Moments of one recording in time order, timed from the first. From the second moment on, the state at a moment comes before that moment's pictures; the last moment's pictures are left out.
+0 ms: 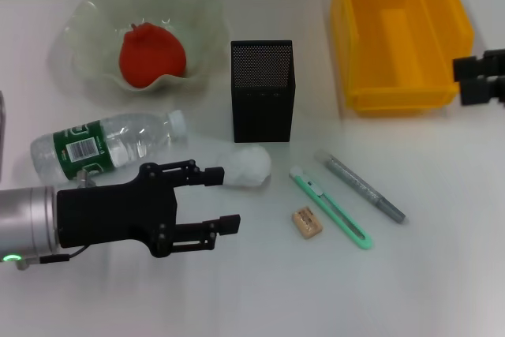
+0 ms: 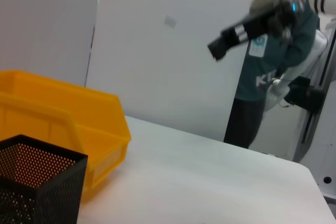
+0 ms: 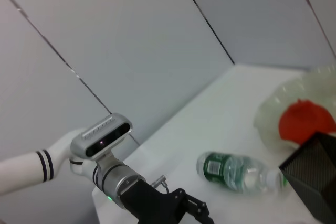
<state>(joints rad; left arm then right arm) -0.35 -2.07 1.06 0.61 1.71 1.62 -1.17 0.55 1.89 -0.63 -1.05 -1.92 -2.06 2.15</state>
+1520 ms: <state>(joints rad) -0.33 -2.07 1.05 0.60 1.71 1.60 -1.17 0.93 2.06 -1.15 -0.74 -2.35 -1.53 2.06</state>
